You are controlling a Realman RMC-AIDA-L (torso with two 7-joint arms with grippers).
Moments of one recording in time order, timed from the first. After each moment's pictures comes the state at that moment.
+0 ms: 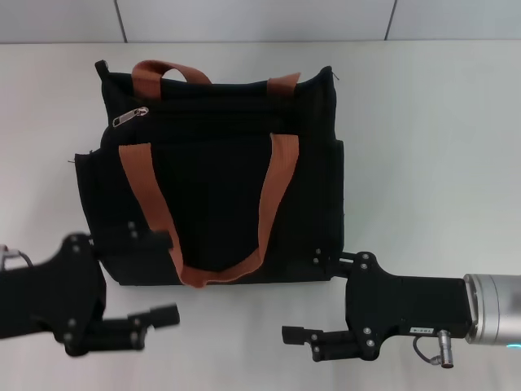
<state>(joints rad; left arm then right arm) -0.32 -1.99 0.81 0.48 1.84 1.96 -0.96 0.55 2.09 -0.63 -0.14 -2.08 -1.66 0.71</state>
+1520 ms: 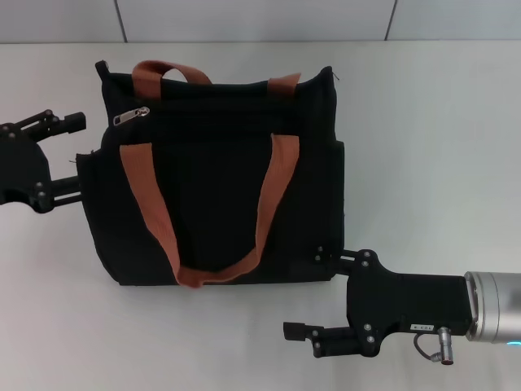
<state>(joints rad) -0.40 -1.93 0.60 0.53 1.82 1.61 -0.92 0.55 2.08 -0.63 -0.14 -2.08 -1.65 0.72</state>
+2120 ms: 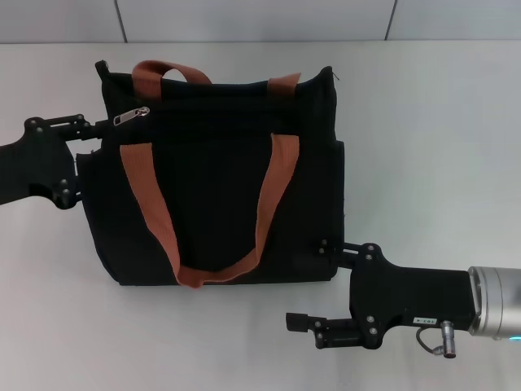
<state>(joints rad) -0.45 -1.95 0.63 0.56 1.87 1.59 -0.92 0.54 2.08 -0.62 -0.15 -2.07 -1.66 0.74</state>
